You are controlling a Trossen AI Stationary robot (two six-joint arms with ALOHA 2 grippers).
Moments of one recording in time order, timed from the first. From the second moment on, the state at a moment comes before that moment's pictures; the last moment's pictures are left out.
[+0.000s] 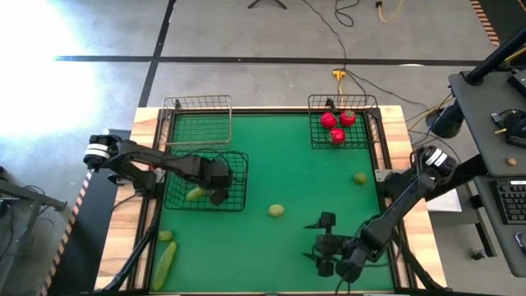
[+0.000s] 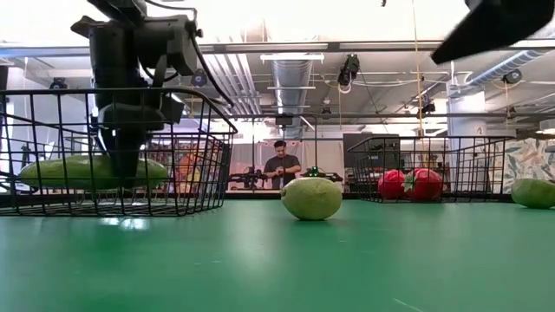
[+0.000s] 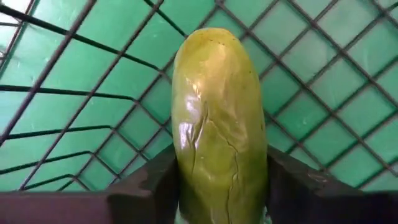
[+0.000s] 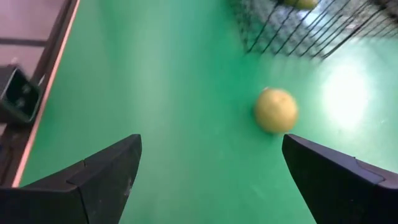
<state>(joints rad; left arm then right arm) -0.04 1.48 0.84 -0.87 -0.20 -0.74 0.82 1.64 1.02 -0.30 0.77 0.61</state>
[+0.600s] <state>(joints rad) -0.28 1.43 1.34 -1.19 -0.17 -0.81 0.79 1.63 1.14 -0.31 0.97 0.48</state>
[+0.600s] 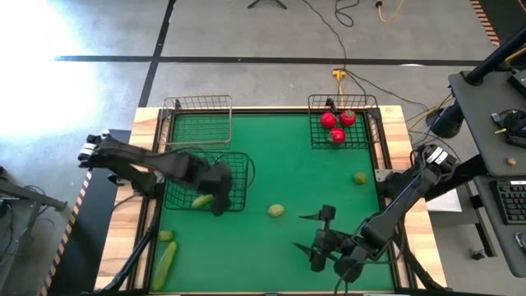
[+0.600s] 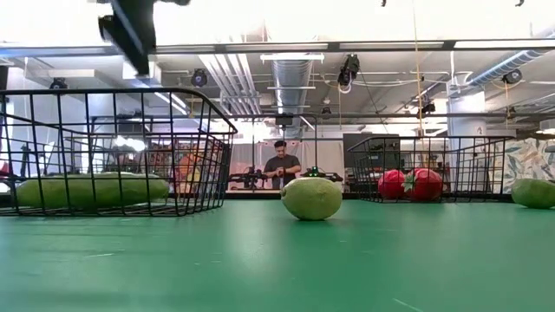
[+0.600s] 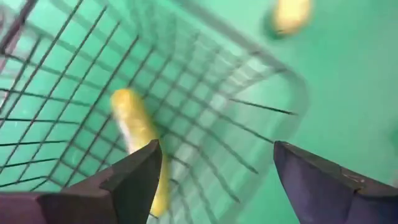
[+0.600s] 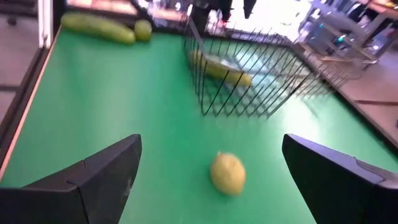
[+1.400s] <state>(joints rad) -0.98 1.62 1.30 -1.21 0.16 -1.76 0.72 1.77 1.16 0.05 0.85 0.25</state>
